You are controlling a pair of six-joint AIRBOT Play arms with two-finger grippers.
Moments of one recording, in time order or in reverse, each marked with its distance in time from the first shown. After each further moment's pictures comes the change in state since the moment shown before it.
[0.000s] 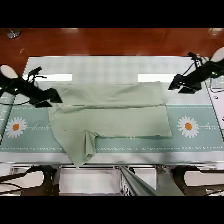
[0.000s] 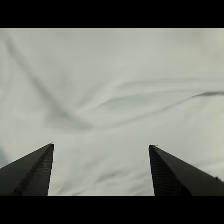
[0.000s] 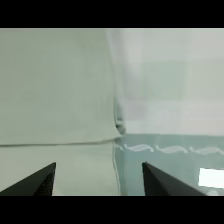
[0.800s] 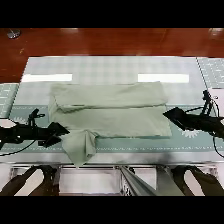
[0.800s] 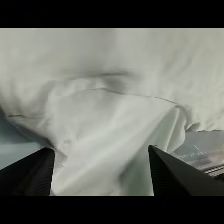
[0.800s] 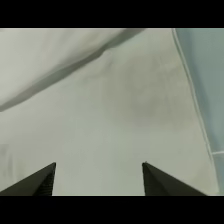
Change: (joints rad) left arm 0.133 0.393 -0.725 -0.297 0.126 0.039; right arm -0.098 0.748 -0.923 0.427 -0.366 -0.083
